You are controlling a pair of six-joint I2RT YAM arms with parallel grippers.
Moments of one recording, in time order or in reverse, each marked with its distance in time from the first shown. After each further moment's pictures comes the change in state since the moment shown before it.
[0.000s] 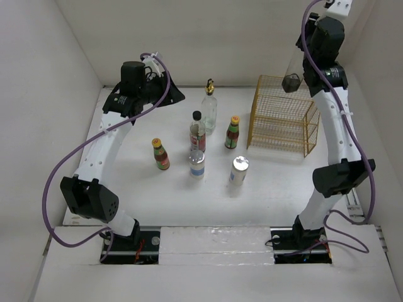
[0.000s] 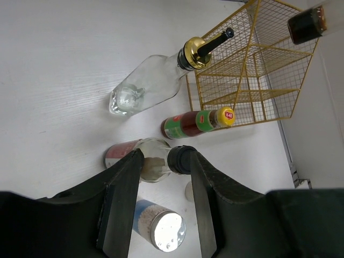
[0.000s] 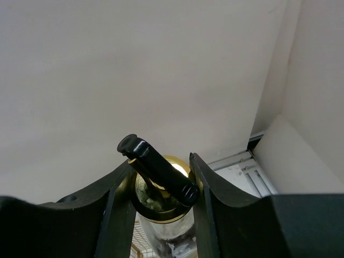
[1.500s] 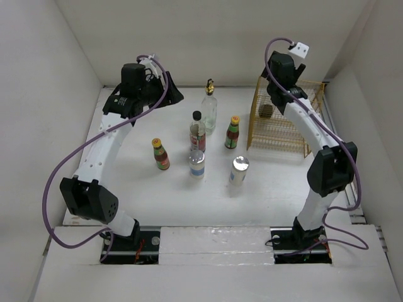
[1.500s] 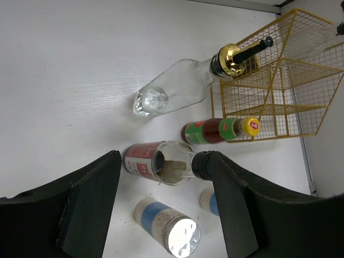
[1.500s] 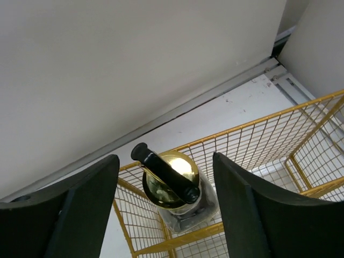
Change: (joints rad) left arm 0.000 -0.006 -0.022 -0.011 -0.108 0.002; right arm 0.129 0.053 -0.458 0.200 0.266 0.278
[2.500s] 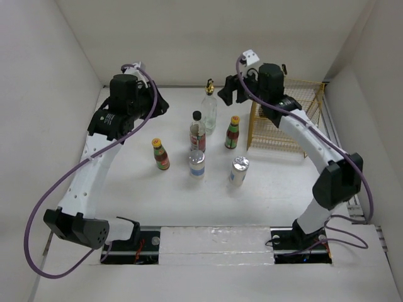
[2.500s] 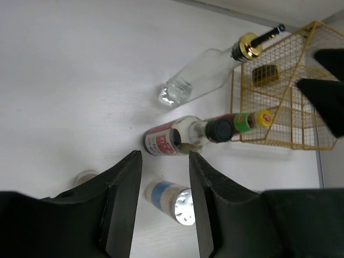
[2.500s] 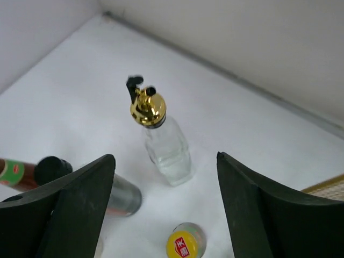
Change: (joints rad) left arm -0.031 -0.224 -0.068 -0.140 -0.235 -0.042; right arm 0.141 -0.189 -0.129 -0.008 -0.927 -0.294
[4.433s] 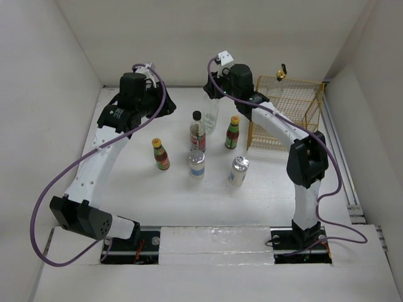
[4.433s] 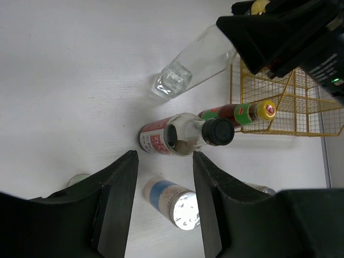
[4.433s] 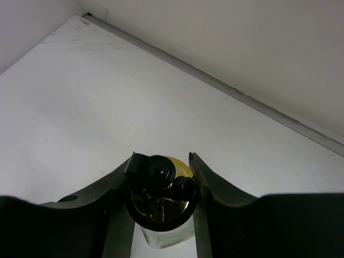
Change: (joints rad) left arm -0.035 0.076 -0.005 0.031 0.048 0.026; right arm 0.091 0.377 0.204 0.161 0.068 -0.015
